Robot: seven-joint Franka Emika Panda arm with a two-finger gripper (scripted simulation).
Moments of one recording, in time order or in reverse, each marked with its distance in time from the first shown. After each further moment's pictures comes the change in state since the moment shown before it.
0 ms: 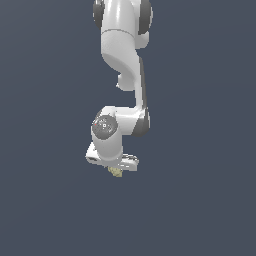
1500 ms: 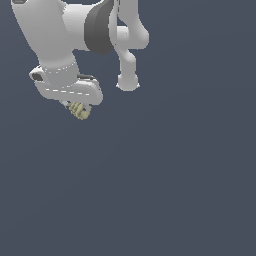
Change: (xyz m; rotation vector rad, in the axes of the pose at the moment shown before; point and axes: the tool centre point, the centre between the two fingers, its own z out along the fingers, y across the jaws) arm -0.103 0.142 -0.234 0.002 0.002 0.001
